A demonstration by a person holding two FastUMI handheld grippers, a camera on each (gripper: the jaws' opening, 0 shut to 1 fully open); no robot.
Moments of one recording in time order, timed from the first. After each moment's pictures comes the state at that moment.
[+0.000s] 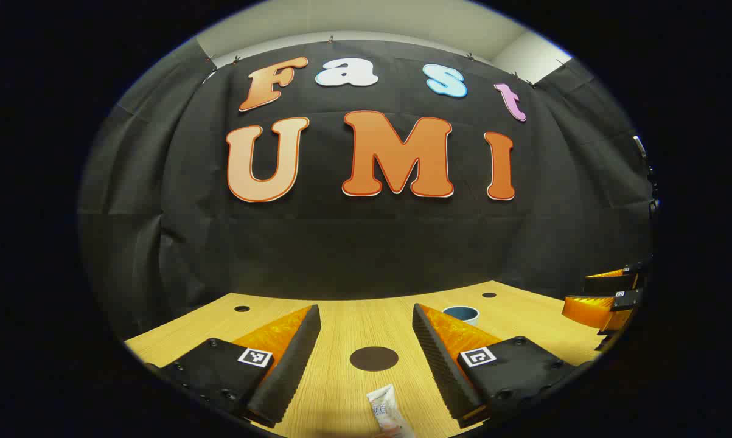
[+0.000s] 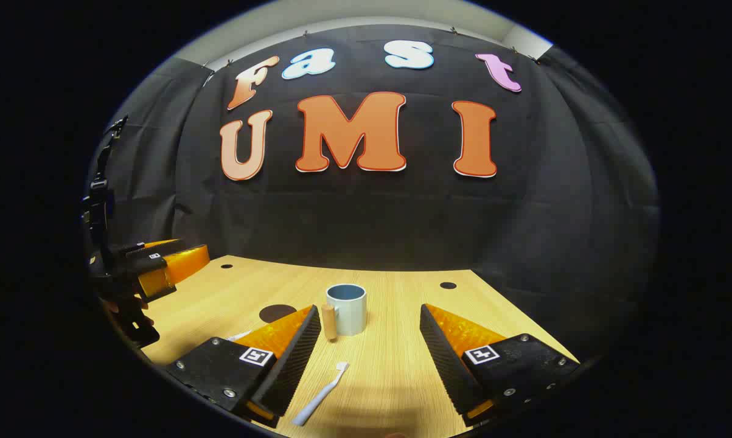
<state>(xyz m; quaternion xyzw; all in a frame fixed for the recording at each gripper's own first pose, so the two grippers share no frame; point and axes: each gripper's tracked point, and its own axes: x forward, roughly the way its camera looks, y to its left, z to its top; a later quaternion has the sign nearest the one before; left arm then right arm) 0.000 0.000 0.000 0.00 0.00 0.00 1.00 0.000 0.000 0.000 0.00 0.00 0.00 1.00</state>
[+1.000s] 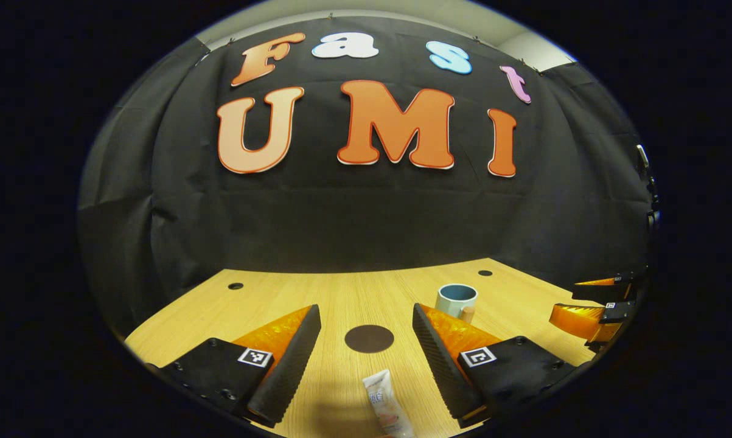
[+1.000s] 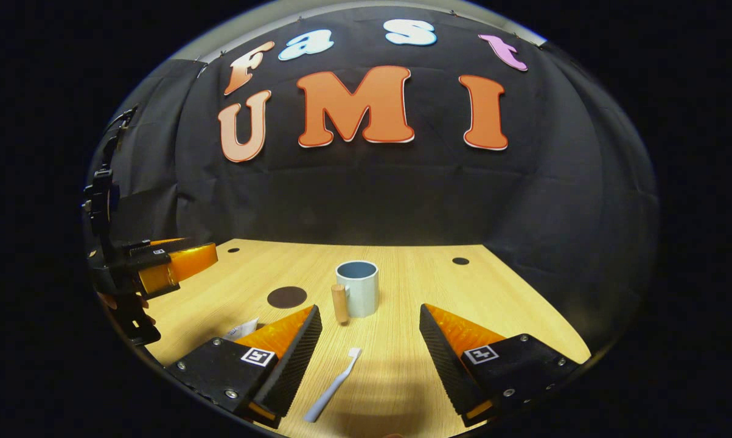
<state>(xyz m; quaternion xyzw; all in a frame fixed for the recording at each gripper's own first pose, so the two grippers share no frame) 0.007 -0.004 -0.035 -0.01 0.10 -0.02 0.99 0.010 0.015 -0.033 0.02 0.08 0.02 1.00</state>
